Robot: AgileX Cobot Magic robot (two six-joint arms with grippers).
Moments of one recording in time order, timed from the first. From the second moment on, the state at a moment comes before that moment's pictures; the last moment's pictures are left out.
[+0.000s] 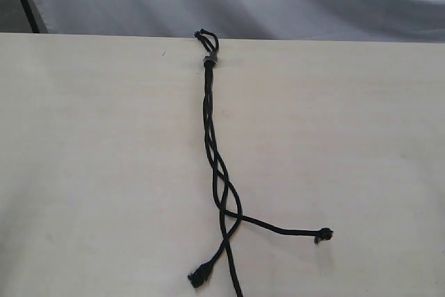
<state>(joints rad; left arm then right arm) 0.12 0.00 0.00 0.02 0.14 -0.13 -0.18 0.07 -0.04 -0.02 -0.02 0.26</state>
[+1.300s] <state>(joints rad) 0.12 0.00 0.00 0.02 0.14 -0.13 -0.07 0.01 0.00 -0.02 0.19 0.08</state>
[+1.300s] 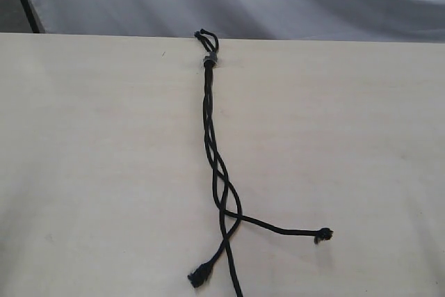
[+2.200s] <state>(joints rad) 0.12 0.00 0.00 0.02 0.14 -0.13 -0.07 0.01 0.00 -0.04 0.22 0.10</state>
